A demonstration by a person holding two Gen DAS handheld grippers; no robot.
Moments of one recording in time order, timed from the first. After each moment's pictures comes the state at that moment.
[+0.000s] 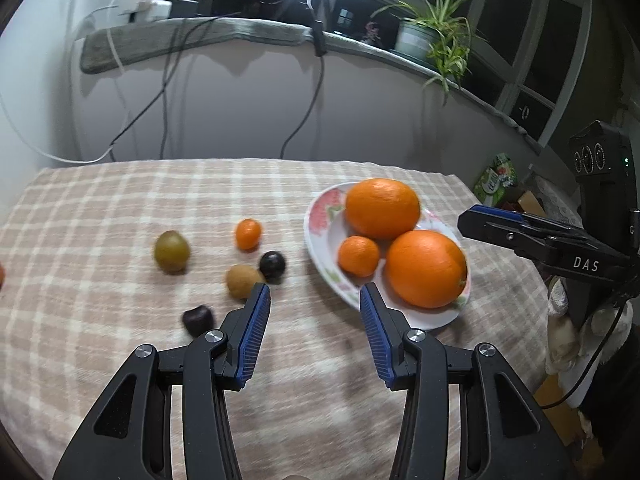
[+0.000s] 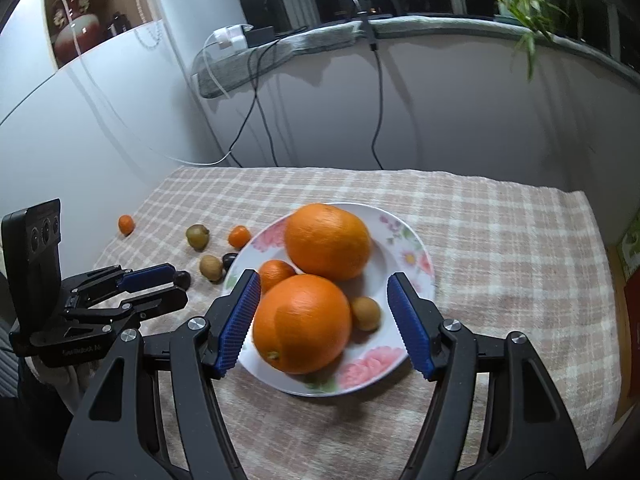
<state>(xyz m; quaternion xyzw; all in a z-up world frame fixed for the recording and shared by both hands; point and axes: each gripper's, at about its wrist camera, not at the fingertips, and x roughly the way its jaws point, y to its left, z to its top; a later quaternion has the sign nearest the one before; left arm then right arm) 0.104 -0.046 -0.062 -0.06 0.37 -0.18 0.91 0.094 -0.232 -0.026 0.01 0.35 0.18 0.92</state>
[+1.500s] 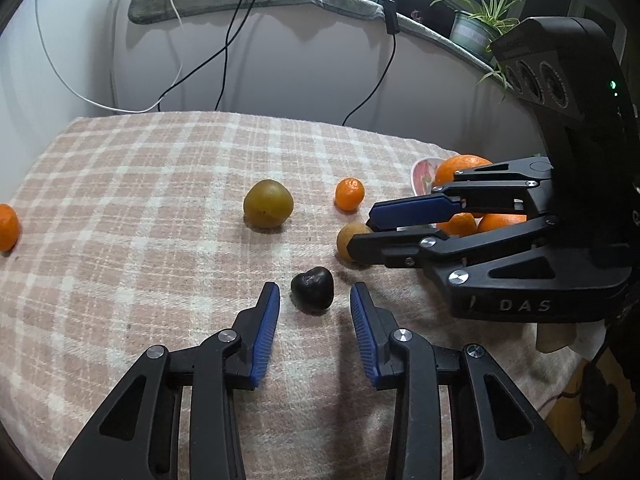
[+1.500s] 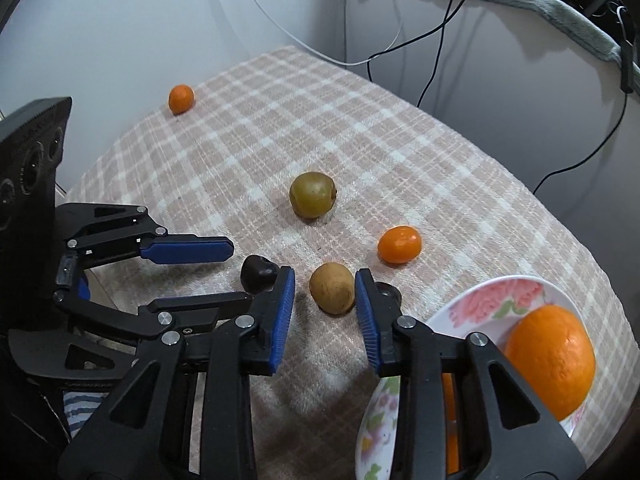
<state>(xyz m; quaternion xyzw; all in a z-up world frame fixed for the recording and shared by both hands) 0.120 0.016 -0.102 -0.08 0.41 -0.15 0.90 0.161 -0.059 -0.083 -0.21 0.45 0.32 0.81</state>
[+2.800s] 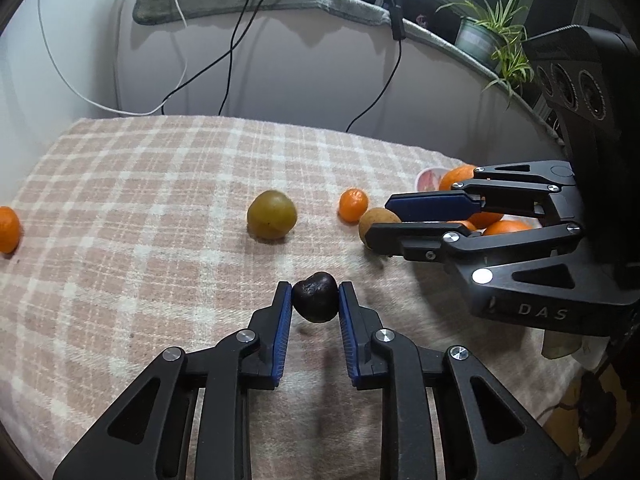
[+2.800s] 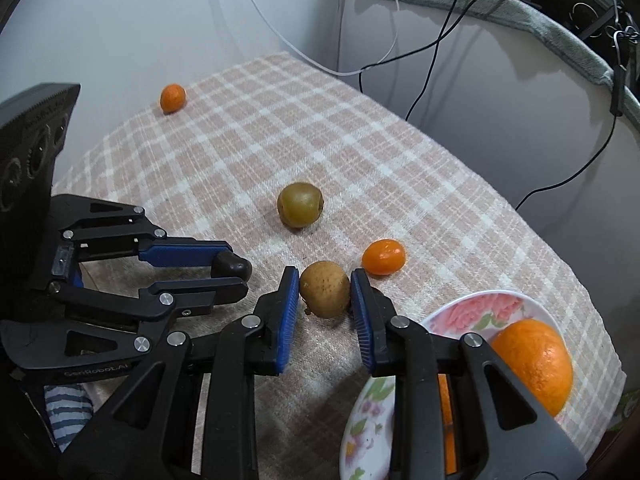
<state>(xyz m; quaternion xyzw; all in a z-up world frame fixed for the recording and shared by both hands) 0.123 0.016 -0.100 -0.09 0.40 -0.14 0.90 0.150 -0.058 -0.067 -0.23 0.42 0.30 0.83</state>
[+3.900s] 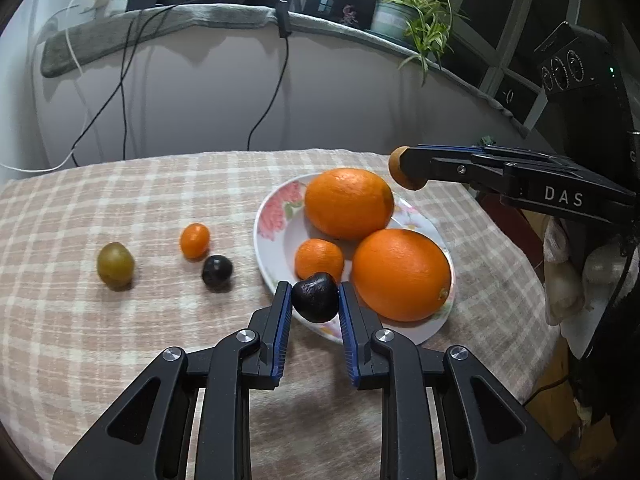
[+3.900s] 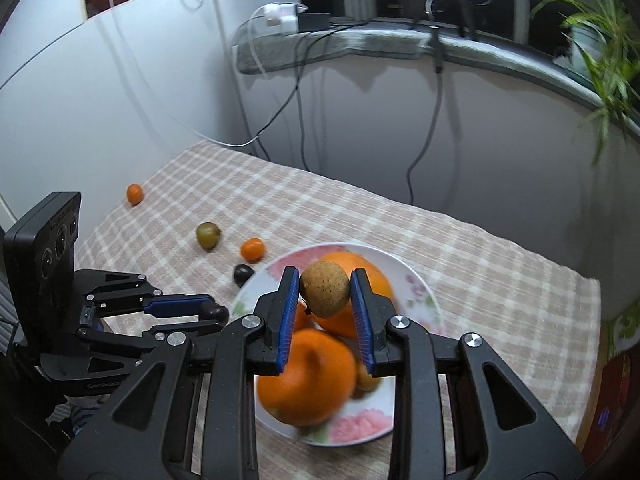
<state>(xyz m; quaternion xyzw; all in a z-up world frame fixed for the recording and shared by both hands) 0.126 -0.087 -0.070 -0.05 0.39 -0.23 0.89 0.132 -0.215 -0.004 -0.08 0.36 0.23 0.90</state>
